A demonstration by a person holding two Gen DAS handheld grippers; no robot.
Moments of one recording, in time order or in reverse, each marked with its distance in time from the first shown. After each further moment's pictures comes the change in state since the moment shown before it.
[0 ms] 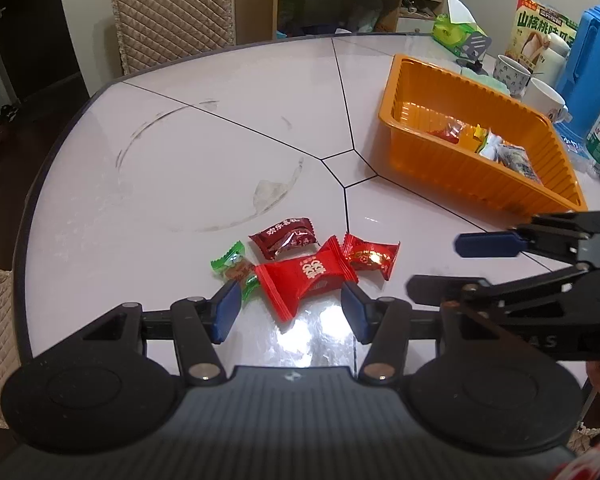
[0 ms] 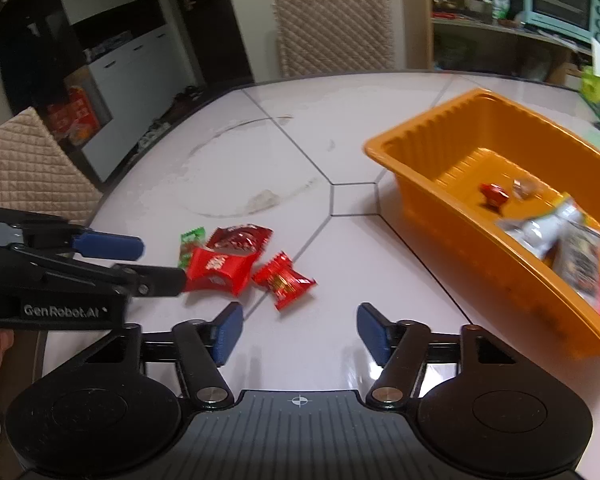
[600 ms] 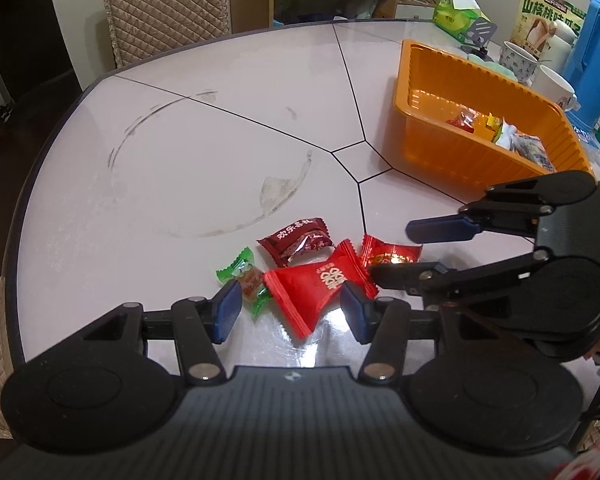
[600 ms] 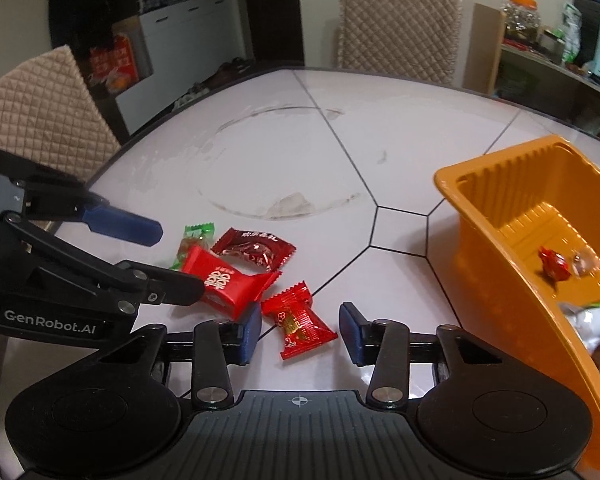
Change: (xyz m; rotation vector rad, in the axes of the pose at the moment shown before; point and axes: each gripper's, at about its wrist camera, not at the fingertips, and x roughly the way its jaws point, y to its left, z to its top) left arm 0.023 0.009 0.008 0.028 0.033 -0.003; right arm 0.054 0.011 0.018 -0.223 0.043 0.042
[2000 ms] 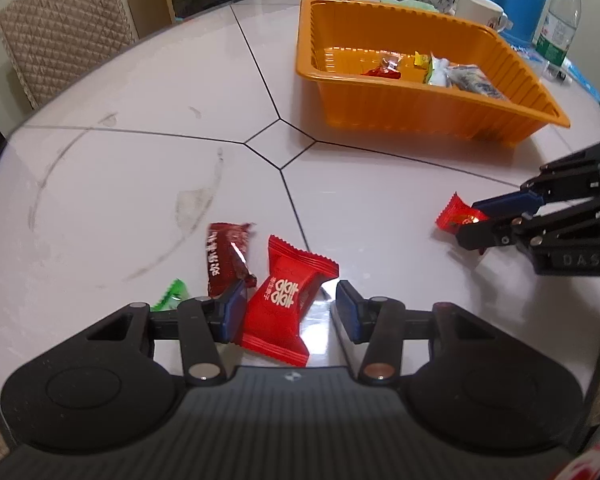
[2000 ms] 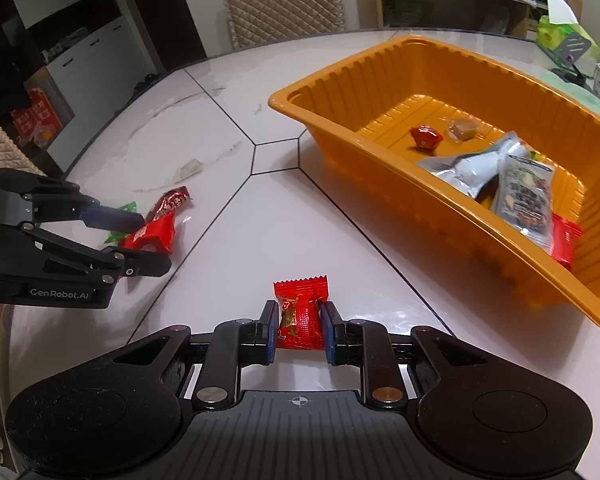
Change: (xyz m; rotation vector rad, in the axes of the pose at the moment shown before) left arm 0.036 -0.032 0.010 0.263 0.066 -0.128; right arm -0.062 -0.048 -0.054 0.333 0.038 -0.112
